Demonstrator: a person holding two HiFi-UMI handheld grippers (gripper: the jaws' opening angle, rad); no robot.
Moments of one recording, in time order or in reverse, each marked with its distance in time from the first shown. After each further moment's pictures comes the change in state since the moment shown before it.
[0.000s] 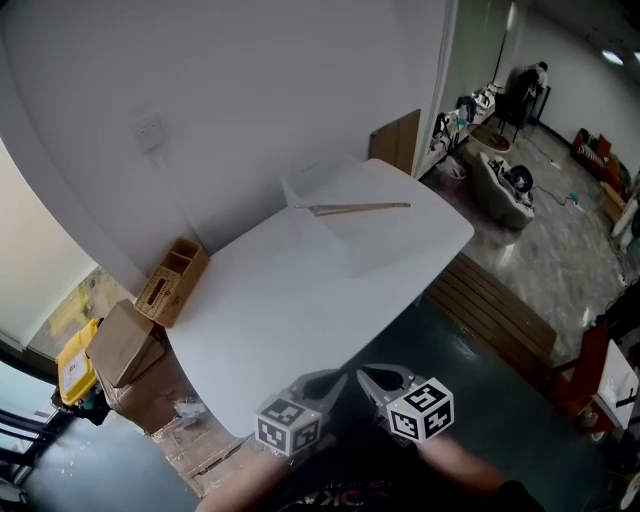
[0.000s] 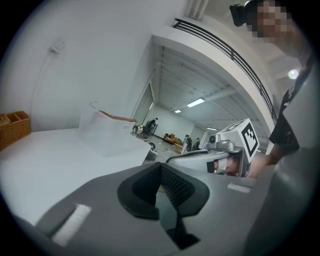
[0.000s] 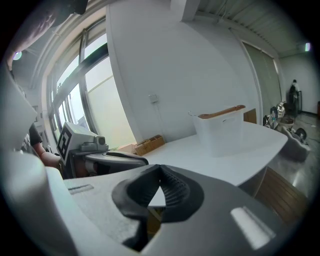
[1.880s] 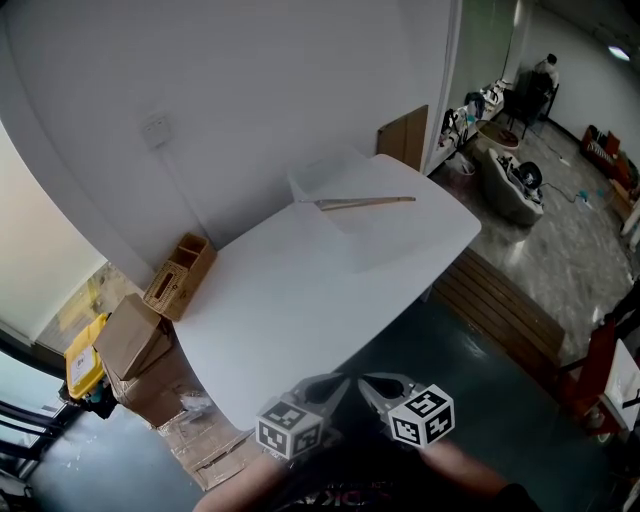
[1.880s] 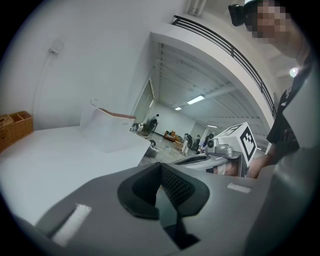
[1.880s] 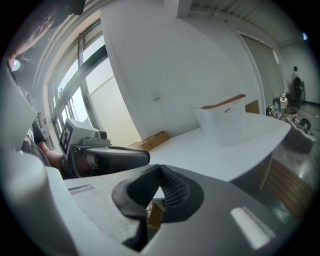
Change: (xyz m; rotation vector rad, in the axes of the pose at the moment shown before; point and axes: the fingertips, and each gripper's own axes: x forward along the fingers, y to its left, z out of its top) left arm -0.009 -0.016 -0.014 0.005 0.015 0.004; right arm -0.010 0.015 -0.030 0.048 0.026 0.054
